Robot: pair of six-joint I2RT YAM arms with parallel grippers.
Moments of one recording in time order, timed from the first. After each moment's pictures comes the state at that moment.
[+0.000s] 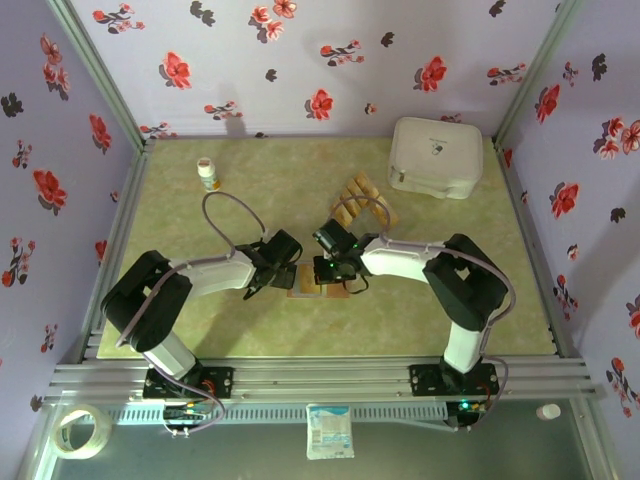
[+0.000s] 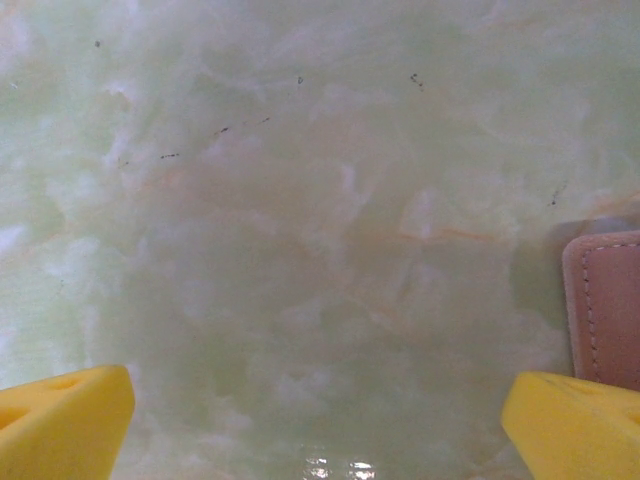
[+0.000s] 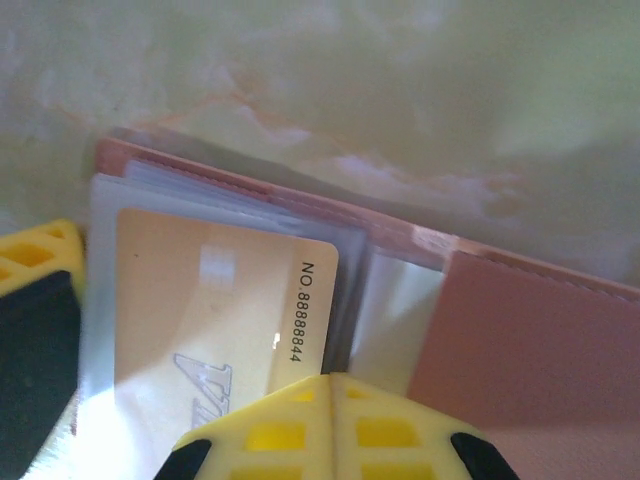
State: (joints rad) left arm -0.78 1.63 0.82 -0.42 -0.40 -0.49; right arm 0.84 1.80 1.04 -0.34 -0.14 0.64
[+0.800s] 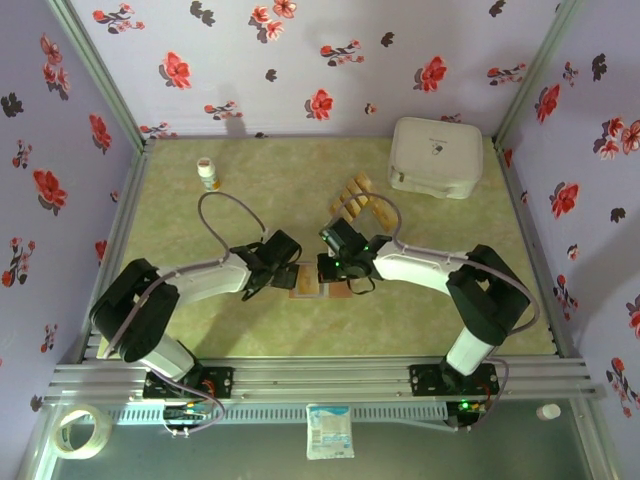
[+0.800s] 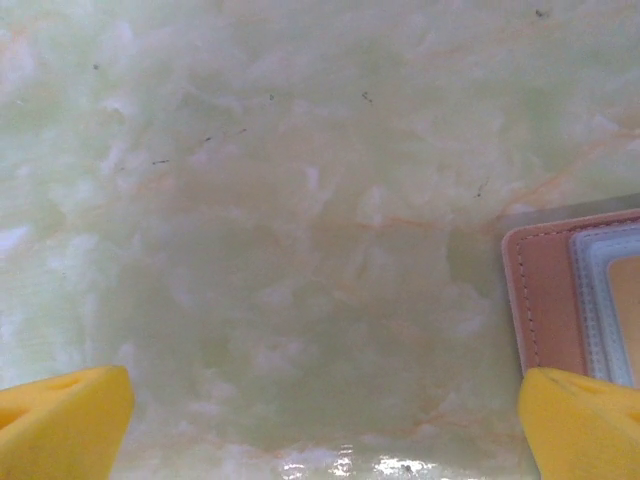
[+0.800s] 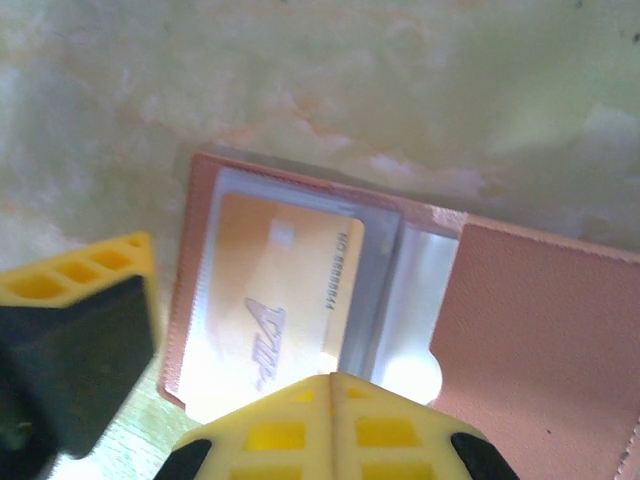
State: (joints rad) left arm -0.80 1.55 0.81 -0.44 -0.38 -0.49; right arm 0.84 1.66 0.97 -0.34 -0.13 0.66
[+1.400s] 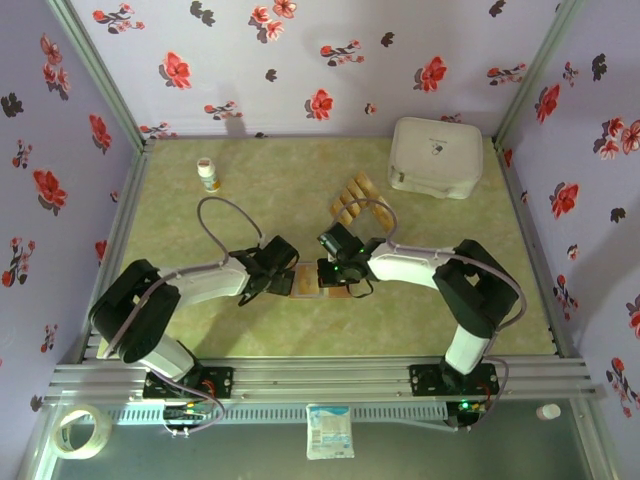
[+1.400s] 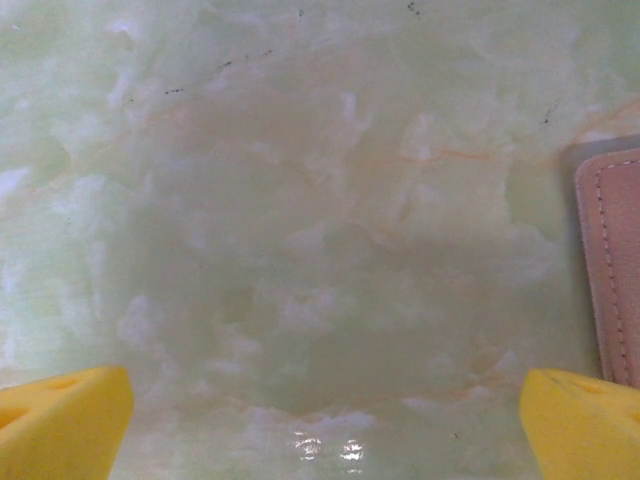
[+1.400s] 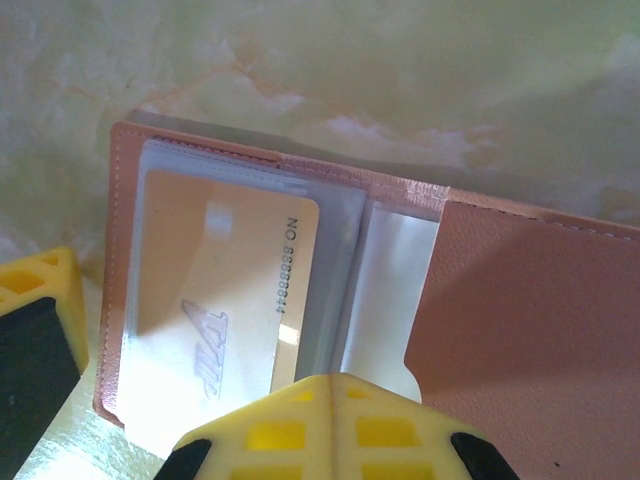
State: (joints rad) left arm -0.80 1.56 0.77 -0.45 -0.38 -0.51; right arm 0.84 1.73 0.96 -0.32 -0.14 0.67
